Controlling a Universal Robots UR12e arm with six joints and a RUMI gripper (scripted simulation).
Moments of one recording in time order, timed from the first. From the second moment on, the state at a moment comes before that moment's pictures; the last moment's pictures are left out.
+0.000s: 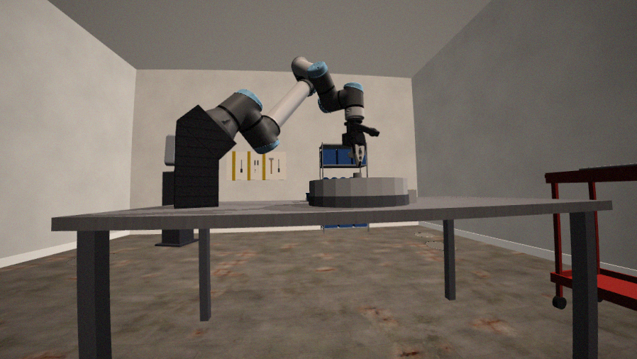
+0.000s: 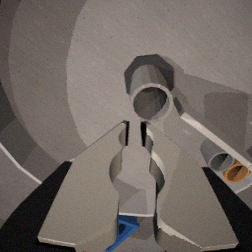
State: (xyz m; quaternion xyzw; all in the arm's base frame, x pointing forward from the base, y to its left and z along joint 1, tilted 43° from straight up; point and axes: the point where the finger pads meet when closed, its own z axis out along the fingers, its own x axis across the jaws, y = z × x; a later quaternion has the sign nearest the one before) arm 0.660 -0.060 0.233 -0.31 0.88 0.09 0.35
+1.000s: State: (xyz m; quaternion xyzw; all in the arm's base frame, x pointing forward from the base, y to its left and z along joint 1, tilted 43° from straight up) arm 0.610 -0.049 0.198 -0.36 0.86 0.07 0.36
